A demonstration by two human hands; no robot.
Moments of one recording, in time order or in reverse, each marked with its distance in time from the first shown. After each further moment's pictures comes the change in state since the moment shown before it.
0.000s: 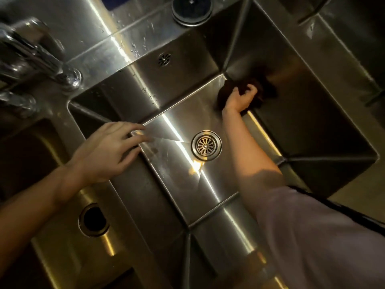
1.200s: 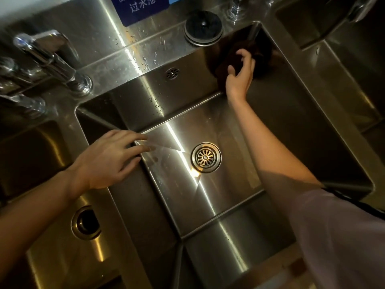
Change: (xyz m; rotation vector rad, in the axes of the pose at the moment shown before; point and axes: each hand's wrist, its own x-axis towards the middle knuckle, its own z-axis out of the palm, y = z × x) left_hand 0.001 -0.001 0.002 0.034 -0.062 -0.021; right_hand 0.028 -0.050 0.041 -0.195 -0.417 -0.597
